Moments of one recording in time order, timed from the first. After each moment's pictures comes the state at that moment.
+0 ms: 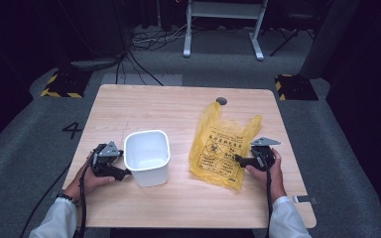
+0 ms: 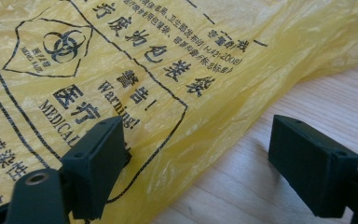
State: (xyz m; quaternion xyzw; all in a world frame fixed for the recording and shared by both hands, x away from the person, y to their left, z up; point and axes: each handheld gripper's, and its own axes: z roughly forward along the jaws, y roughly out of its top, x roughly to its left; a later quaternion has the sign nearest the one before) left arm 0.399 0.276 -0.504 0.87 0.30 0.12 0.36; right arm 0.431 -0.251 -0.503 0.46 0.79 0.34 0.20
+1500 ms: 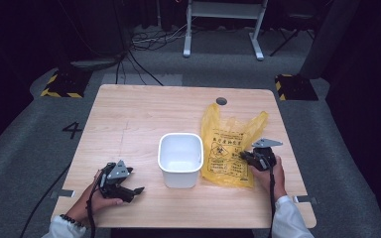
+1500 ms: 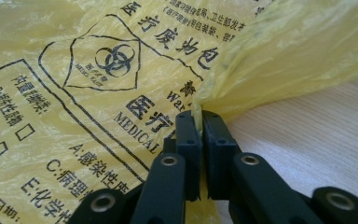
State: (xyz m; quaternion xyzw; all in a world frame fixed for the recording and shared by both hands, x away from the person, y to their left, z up) left arm 0.331 0.249 -0.505 0.87 0.30 0.12 0.37; right arm 0.425 -0.254 -0.499 0.43 0.81 0.37 0.17
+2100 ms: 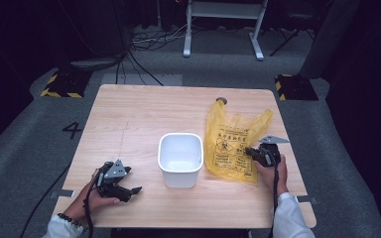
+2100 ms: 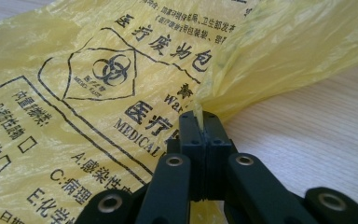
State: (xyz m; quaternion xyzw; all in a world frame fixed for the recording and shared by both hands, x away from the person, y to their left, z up) left arm 0.337 0.253 -0.505 0.88 0.28 0.12 0.37; right arm 0.437 -0.273 -0.502 0.47 0.77 0.39 0.18
